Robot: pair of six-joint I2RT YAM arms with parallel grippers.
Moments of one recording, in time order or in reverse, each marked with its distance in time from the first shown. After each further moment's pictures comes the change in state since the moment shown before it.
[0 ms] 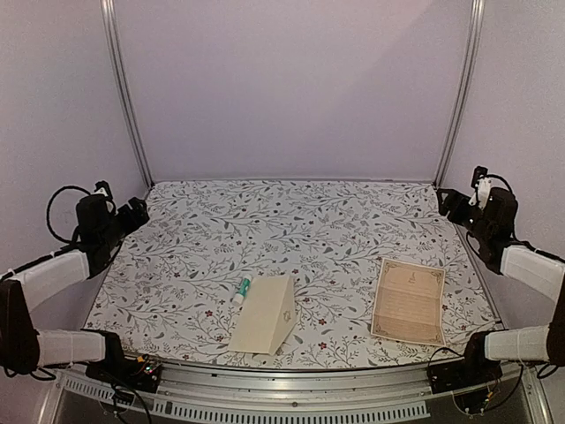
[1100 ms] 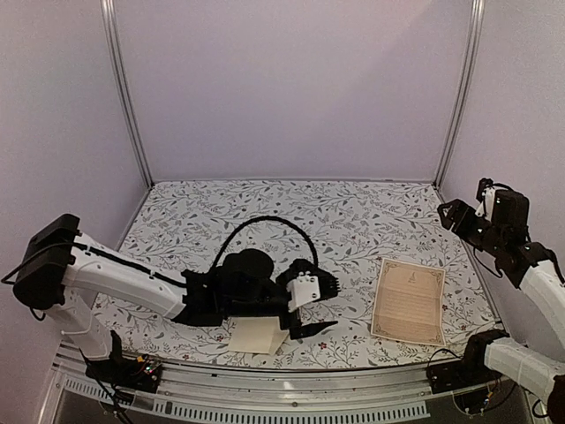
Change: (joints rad) left arm -1.292 0.530 0.320 0.185 0.124 0.825; right arm 0.140 -0.364 0.092 -0.667 0.100 0.176
